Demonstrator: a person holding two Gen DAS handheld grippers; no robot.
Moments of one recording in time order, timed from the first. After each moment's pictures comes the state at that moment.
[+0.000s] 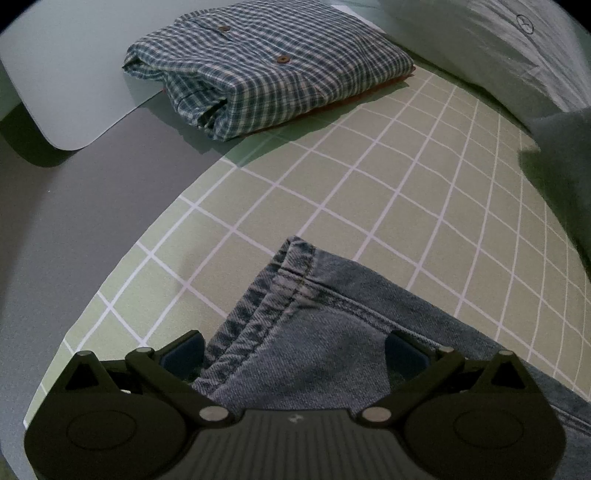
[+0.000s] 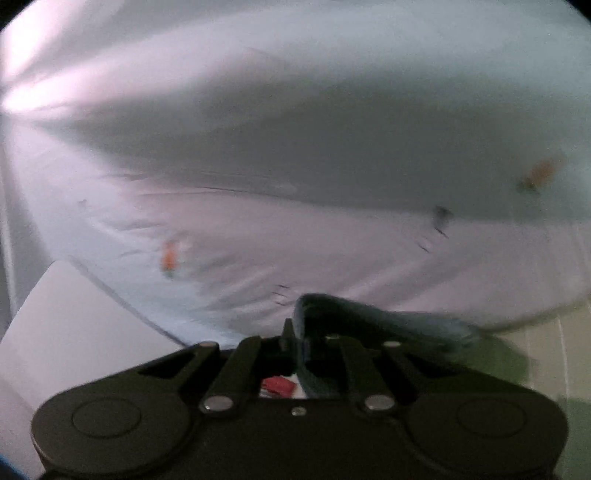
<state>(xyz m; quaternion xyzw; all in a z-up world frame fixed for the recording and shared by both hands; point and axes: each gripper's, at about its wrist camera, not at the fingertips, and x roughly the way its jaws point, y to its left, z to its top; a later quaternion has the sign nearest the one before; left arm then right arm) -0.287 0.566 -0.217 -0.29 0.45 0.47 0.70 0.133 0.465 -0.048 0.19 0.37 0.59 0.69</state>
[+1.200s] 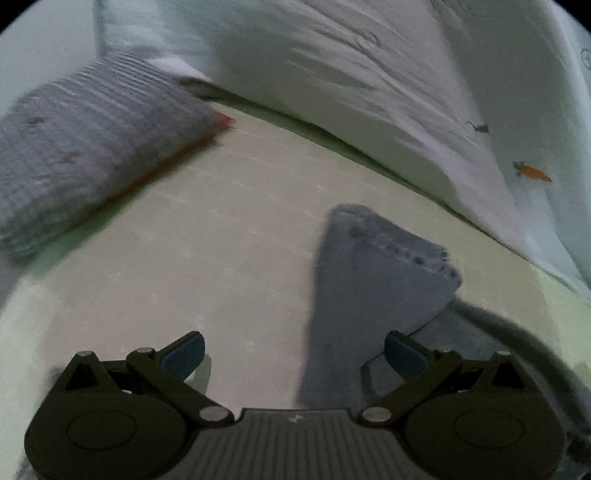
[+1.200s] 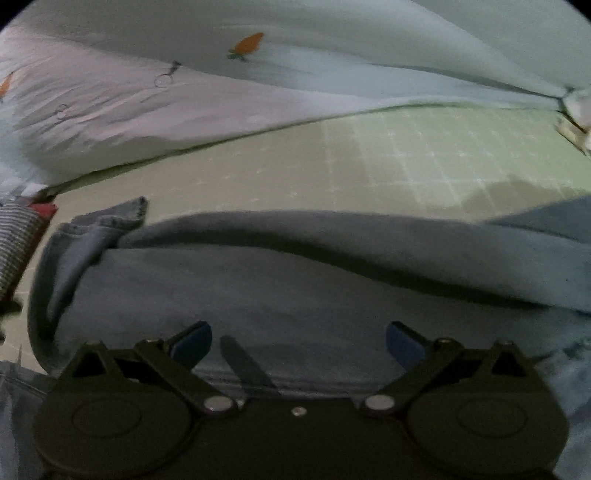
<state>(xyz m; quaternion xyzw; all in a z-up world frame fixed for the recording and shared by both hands) -0.163 0.559 -0.187 -0.30 0.39 0.32 0.81 0.071 0.262 -0.171 -0.07 0.46 0.32 0.82</state>
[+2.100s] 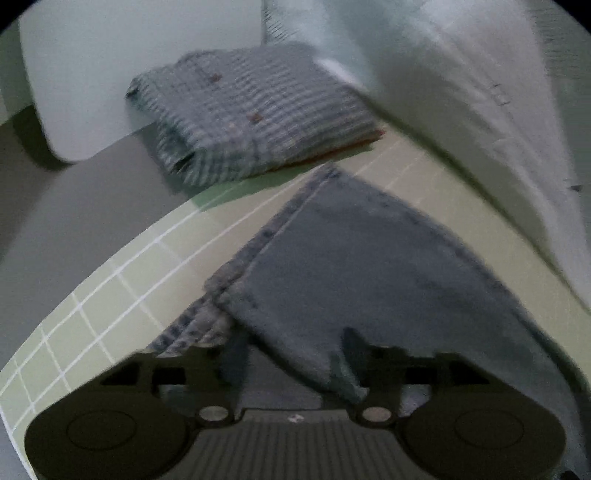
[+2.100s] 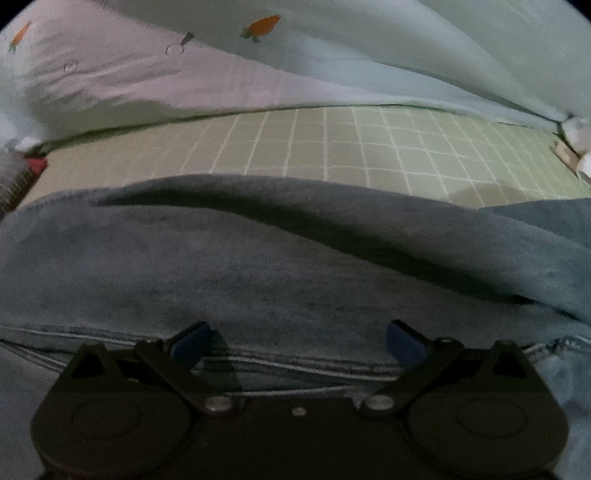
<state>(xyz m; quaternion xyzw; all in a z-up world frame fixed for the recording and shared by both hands) -0.264 0.537 -0.162 -0.33 0.35 0.48 0.73 0.056 0.247 -0.181 -0.12 0.44 0.32 0.83</state>
